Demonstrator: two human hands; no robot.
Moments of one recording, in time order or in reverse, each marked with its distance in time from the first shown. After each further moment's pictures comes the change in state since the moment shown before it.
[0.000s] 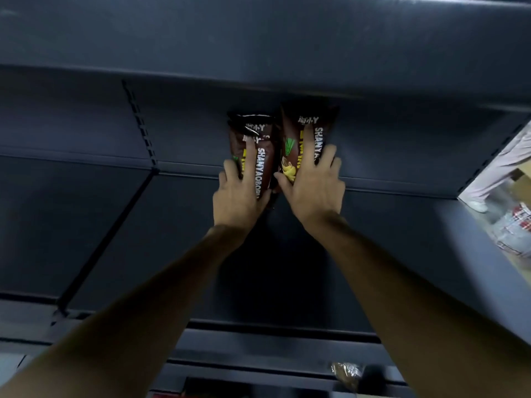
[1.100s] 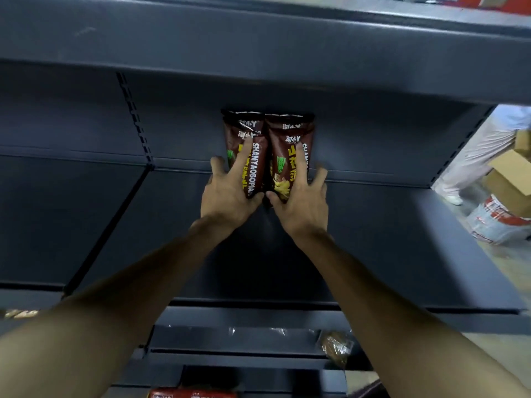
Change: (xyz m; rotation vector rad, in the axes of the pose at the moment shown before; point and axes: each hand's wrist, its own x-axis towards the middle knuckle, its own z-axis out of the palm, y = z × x) left_hand -0.018 -0.002 -0.043 -0.229 -0.177 -0.029; right_hand -0.049 0.004 -0.004 0.341 -0.092 0.106
